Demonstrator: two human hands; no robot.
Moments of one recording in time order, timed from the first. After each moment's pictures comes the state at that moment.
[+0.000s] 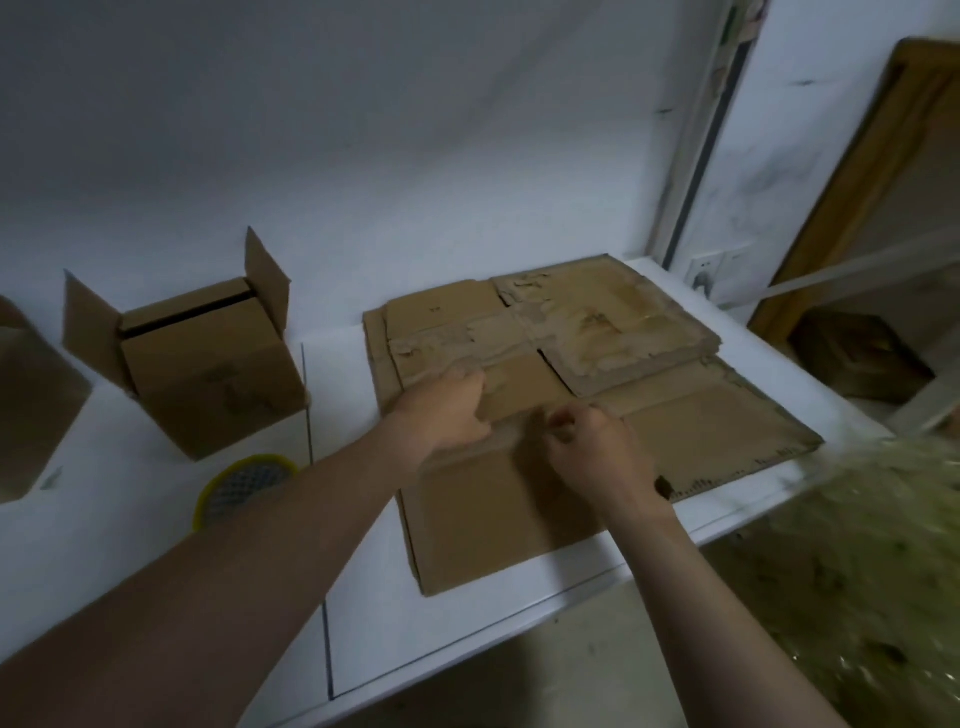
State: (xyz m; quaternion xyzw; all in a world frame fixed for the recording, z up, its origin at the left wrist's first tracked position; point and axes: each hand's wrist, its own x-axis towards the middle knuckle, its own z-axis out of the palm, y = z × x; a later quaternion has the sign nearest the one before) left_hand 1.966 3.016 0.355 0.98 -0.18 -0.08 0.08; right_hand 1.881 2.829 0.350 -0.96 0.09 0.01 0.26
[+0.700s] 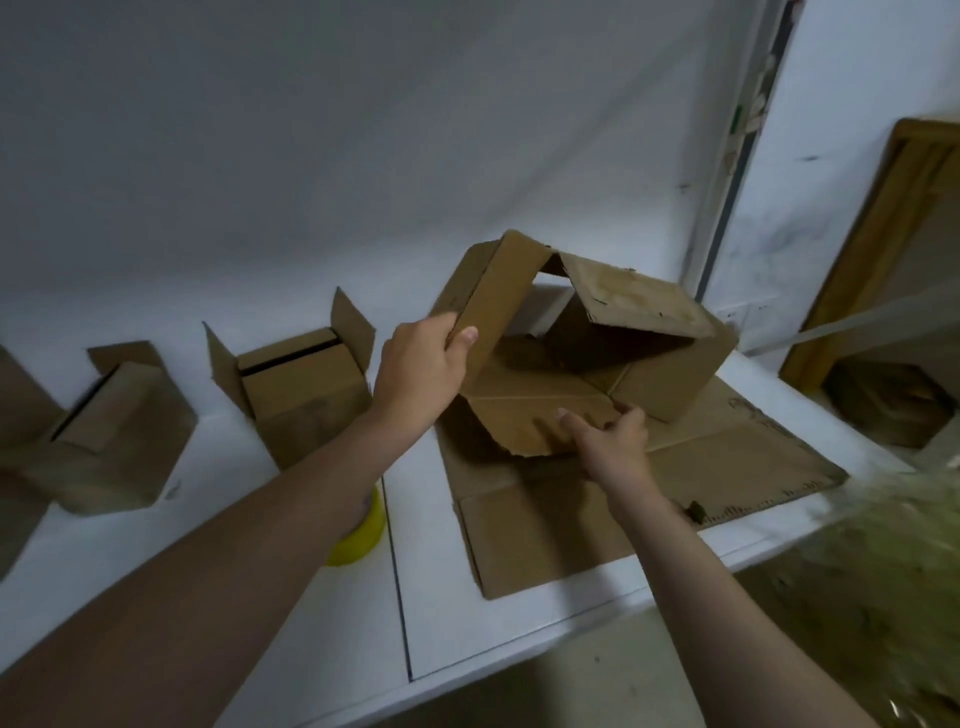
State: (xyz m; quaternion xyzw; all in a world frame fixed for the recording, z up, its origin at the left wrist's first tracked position) left_hand 1.917 3.083 0.469 0.92 -0.09 0.25 0.30; right_hand 1.873 2.875 0.394 -0.74 0.21 -0.04 0.64
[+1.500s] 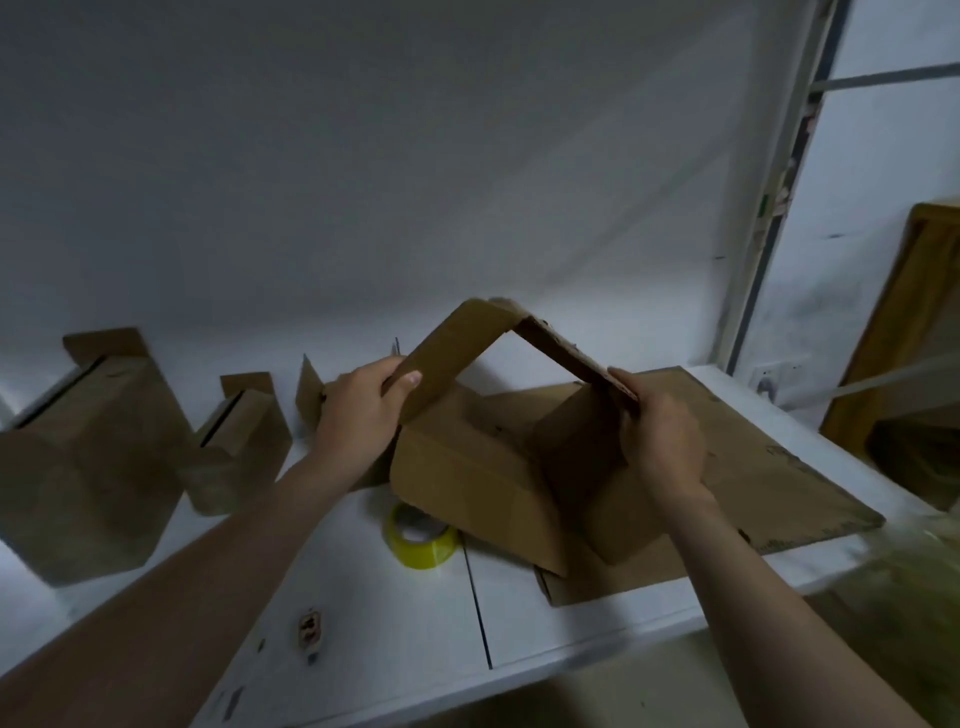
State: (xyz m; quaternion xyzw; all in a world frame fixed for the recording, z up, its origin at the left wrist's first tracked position) left_hand 1.816 3.216 0.519 0.91 -0.06 0.28 0.31; right_hand 1.843 2.906 0.470 -0.92 0.02 -0.28 0.29
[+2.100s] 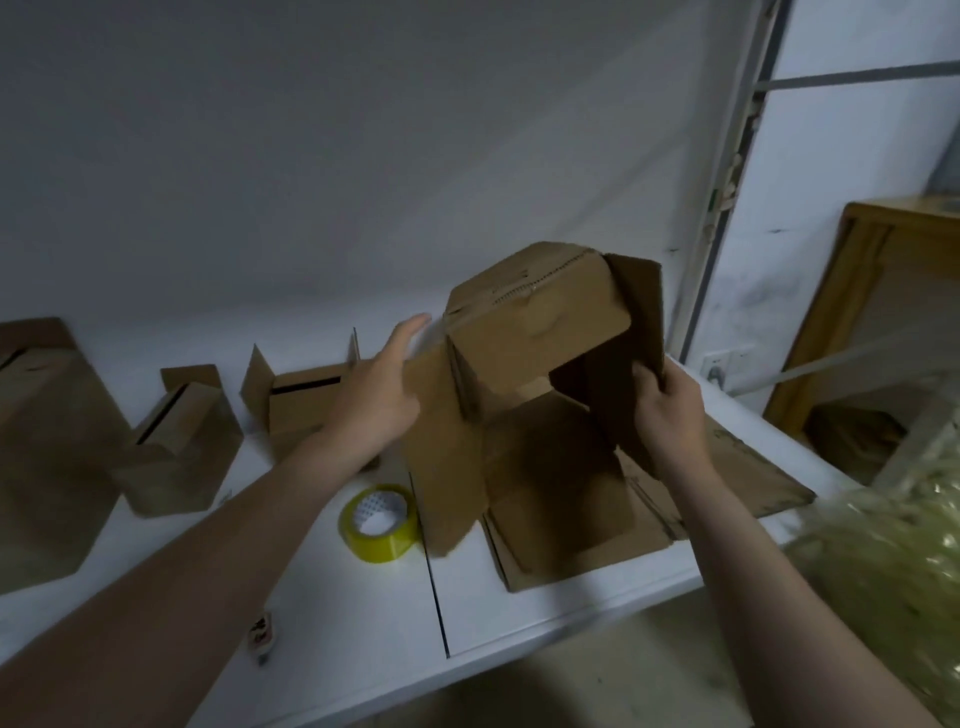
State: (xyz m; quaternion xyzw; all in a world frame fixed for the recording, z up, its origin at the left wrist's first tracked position) left_hand 1.831 3.165 0.517 0.93 -0.07 0.16 0.34; right_hand 1.834 2.863 0.481 -0.77 0.07 -0.26 0.57
